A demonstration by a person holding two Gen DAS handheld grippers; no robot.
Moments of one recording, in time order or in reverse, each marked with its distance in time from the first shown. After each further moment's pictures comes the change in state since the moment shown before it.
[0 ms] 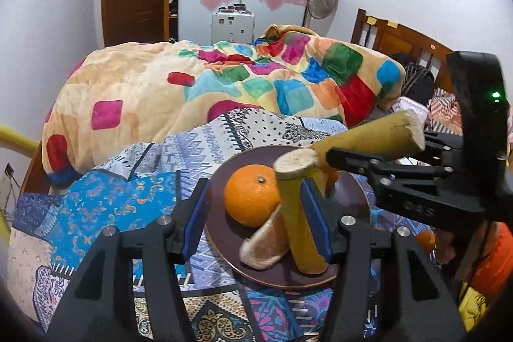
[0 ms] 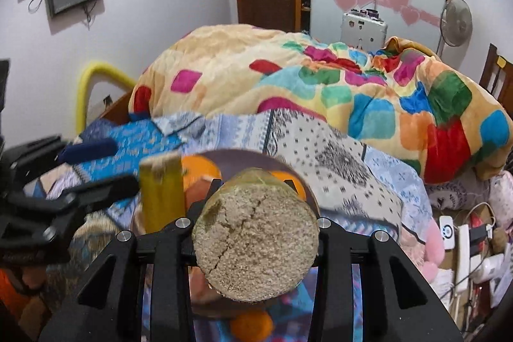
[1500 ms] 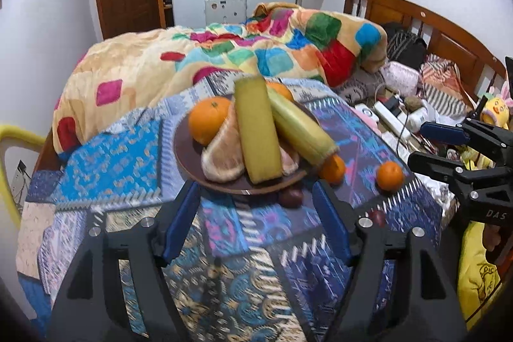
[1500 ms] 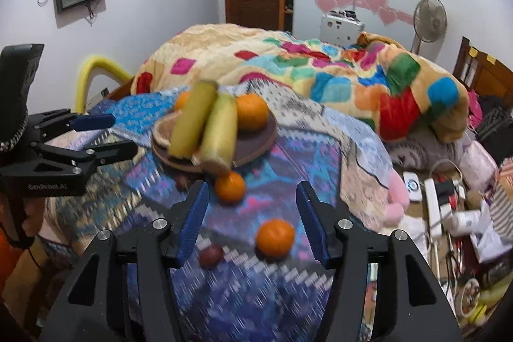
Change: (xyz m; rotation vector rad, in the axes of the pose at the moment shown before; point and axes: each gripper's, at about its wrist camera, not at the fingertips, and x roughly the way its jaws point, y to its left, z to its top) left arm -0.044 -0.070 -0.068 0.074 0.094 0.039; right arm -0.118 -0.013 -0.101 -0.004 0.007 -0.070
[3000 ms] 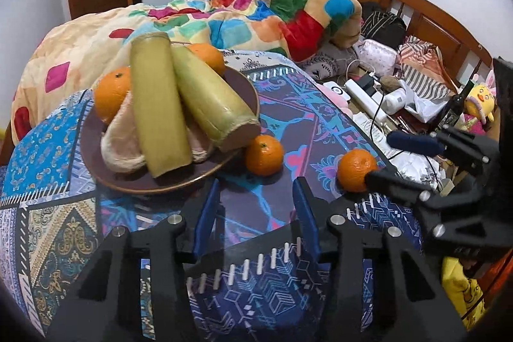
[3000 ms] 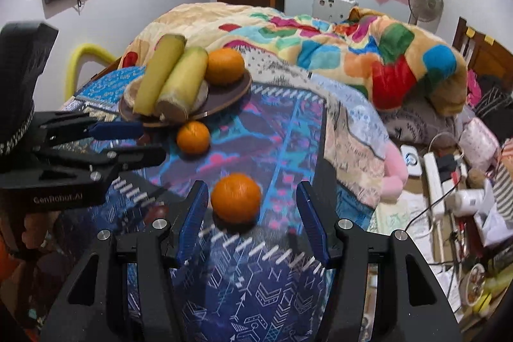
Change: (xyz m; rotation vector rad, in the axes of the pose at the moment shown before) left arm 0.063 -0.057 -0.001 0.017 0.092 -0.124; right arm 0.029 -0.030 -0.031 0.027 0.075 0.000
